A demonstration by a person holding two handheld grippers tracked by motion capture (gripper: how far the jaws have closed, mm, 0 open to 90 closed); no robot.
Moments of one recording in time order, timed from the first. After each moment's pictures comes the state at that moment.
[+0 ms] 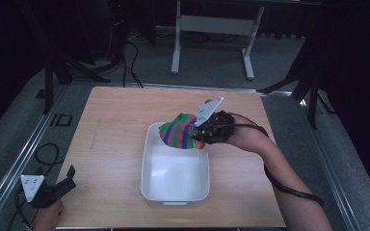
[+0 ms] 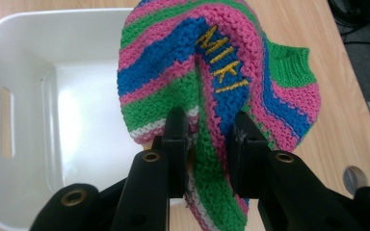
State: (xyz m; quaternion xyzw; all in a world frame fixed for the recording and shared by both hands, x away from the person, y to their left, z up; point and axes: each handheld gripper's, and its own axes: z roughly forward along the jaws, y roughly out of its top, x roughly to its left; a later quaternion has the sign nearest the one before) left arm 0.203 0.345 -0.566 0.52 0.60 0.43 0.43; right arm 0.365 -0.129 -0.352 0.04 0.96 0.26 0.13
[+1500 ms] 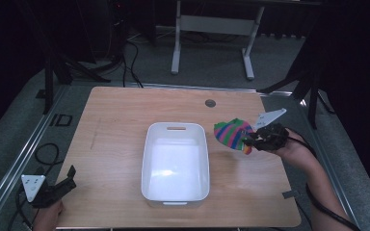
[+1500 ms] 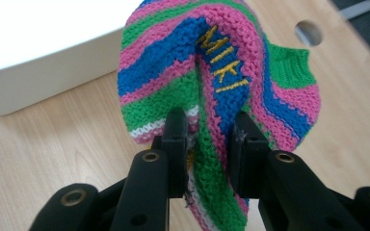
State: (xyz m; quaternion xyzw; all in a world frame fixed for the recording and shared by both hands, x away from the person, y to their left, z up) left arm 0.203 0.344 -0.566 0.52 0.59 0.44 0.43; right arm 0.373 -0.284 -0.398 0.21 0.93 0.26 0.15
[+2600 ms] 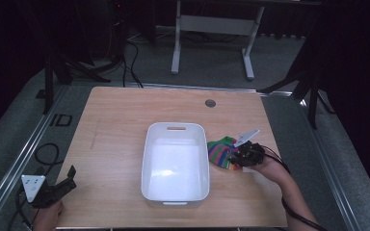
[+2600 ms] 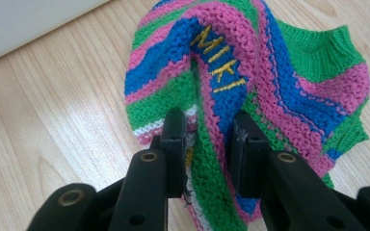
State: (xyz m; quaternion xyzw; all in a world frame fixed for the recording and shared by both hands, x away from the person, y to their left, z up) left arm 0.203 0.344 -0.566 0.53 0.59 0.44 0.43; right arm 0.386 -0.265 -0.513 0.25 0.93 0.24 0.08
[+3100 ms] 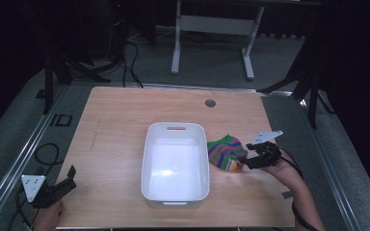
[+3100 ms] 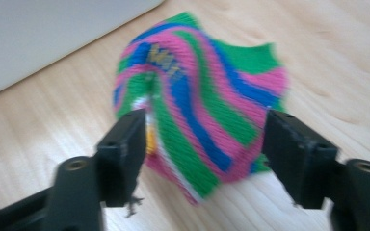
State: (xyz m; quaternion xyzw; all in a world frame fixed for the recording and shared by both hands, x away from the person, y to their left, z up) left arm 0.203 0.344 -0.566 0.52 0.59 0.44 0.43; right arm 0.366 -0.303 -0.486 0.29 0.89 0.31 0.14
